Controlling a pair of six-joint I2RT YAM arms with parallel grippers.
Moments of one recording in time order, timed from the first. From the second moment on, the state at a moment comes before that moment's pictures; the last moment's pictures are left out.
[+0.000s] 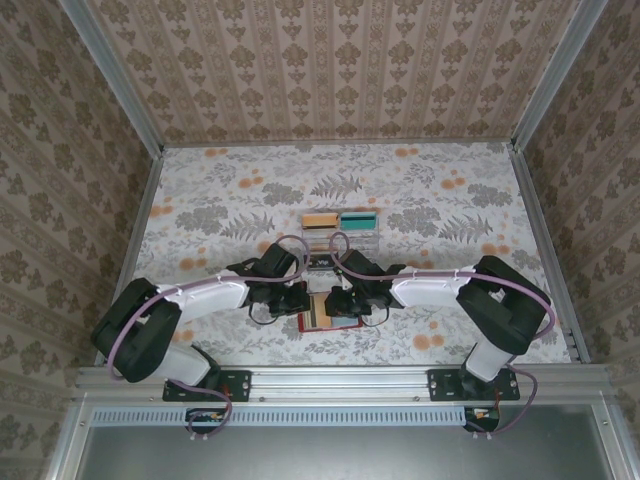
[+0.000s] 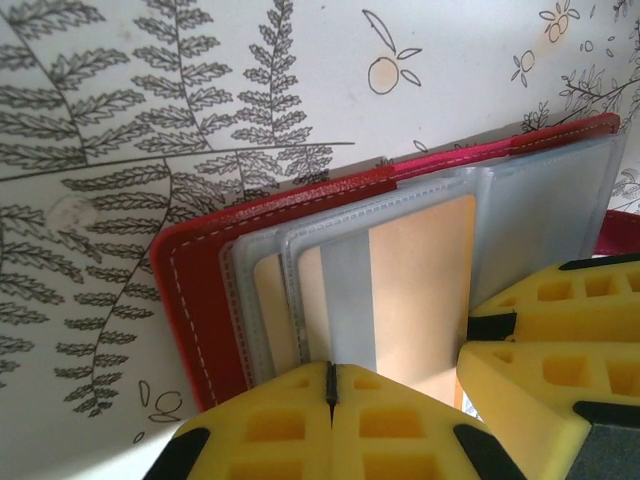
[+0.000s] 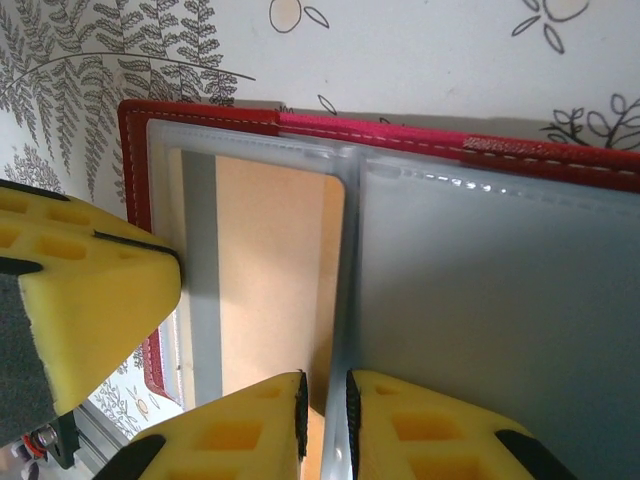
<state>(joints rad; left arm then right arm) -0.74 1.43 0.61 -0.32 0.40 -0.79 0.85 1.66 0.79 -0.16 -0.33 0.86</state>
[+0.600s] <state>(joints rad) -0.75 1.42 0.61 -0.32 0.39 -0.79 0.82 1.64 0.75 -0.12 -0.36 0.89</state>
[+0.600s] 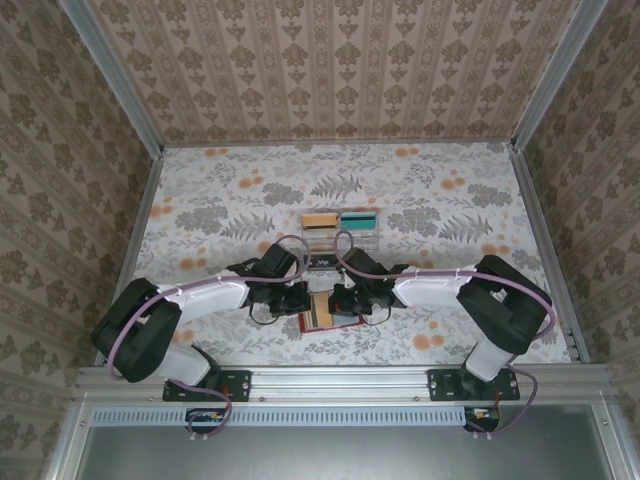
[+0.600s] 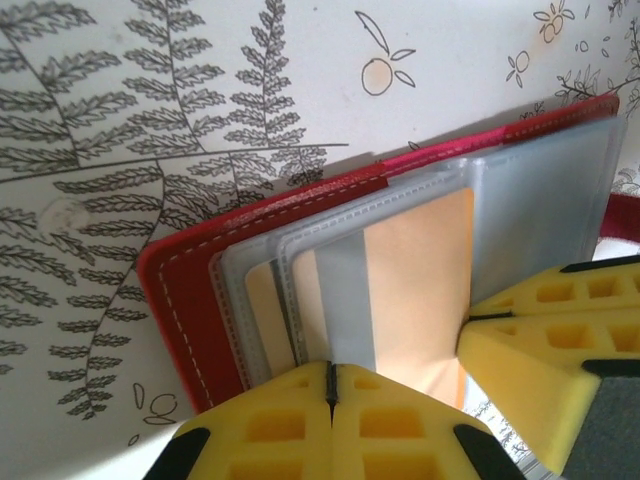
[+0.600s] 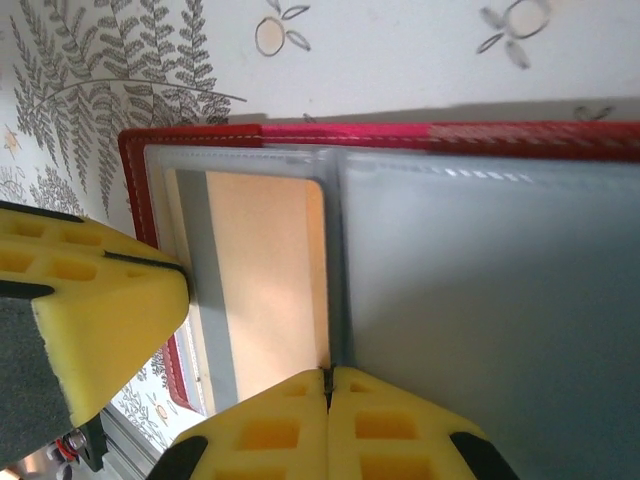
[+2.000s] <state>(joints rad) -0.75 1.42 0.61 -0.32 0.39 -0.77 0.69 1.58 0.69 -0.11 -0.41 0.86</state>
